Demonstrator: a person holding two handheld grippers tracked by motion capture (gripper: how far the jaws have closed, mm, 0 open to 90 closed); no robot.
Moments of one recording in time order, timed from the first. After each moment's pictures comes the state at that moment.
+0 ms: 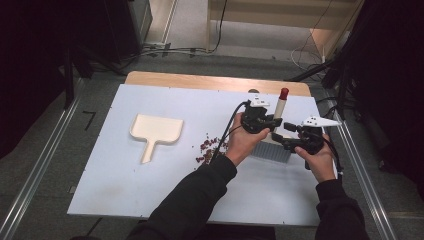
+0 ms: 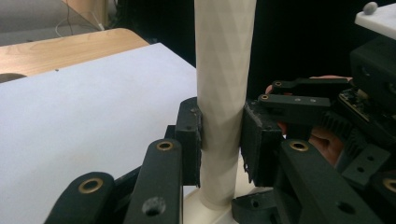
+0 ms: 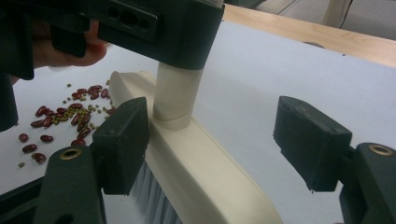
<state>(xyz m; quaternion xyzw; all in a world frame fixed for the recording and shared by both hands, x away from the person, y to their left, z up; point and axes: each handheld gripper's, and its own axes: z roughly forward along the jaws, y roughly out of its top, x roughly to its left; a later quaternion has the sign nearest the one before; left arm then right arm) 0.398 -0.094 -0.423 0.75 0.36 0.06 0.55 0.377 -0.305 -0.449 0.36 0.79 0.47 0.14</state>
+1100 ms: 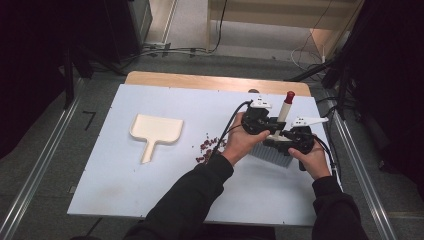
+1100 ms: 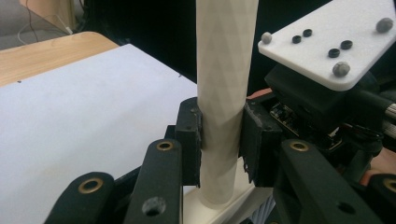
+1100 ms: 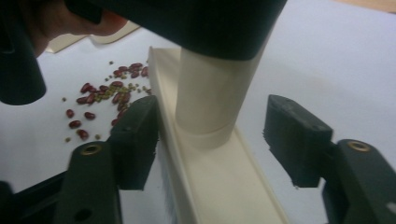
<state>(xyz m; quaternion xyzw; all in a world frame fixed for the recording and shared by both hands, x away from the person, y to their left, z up) 0.394 -0.093 -0.417 0.77 0.30 0.03 0.56 0.387 -0.289 -0.461 0.32 0.82 0.47 0.04</state>
